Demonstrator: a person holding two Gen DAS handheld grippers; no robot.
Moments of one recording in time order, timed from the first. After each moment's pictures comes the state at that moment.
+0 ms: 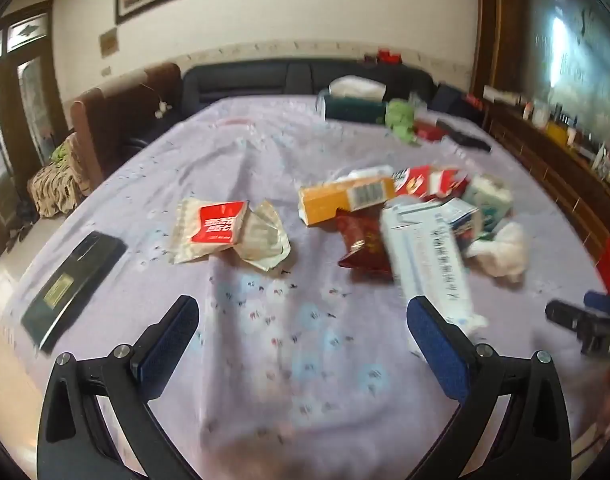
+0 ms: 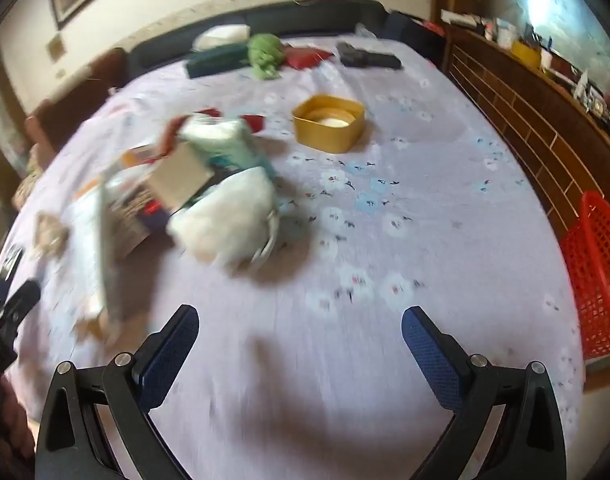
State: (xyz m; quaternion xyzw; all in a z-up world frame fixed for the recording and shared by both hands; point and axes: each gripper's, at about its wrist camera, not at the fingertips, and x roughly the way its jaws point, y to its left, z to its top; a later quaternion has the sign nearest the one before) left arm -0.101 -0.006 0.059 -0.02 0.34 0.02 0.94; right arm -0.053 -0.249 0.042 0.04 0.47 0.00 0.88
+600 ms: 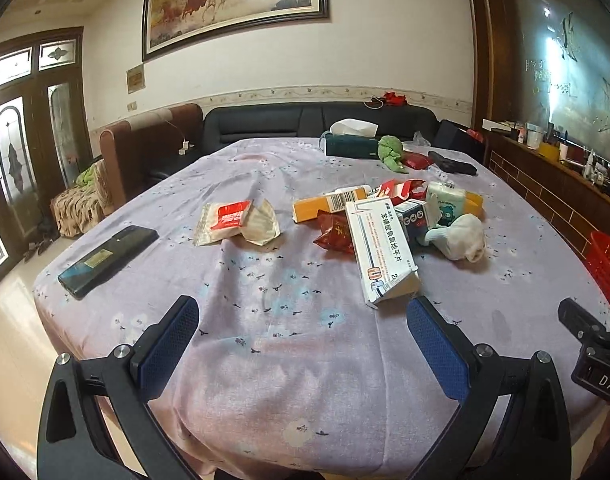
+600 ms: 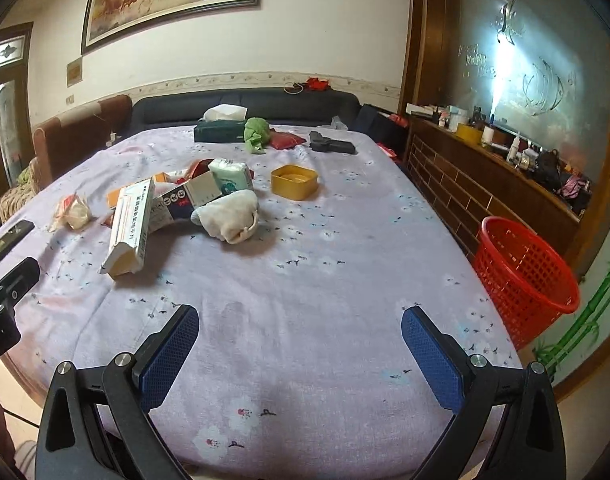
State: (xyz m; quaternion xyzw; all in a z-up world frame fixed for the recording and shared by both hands) left arm -0.186 -0.041 0.060 0.00 0.27 0.05 0.96; right arm -0.178 -0.250 0.065 -0.03 0.31 -0.06 0.95
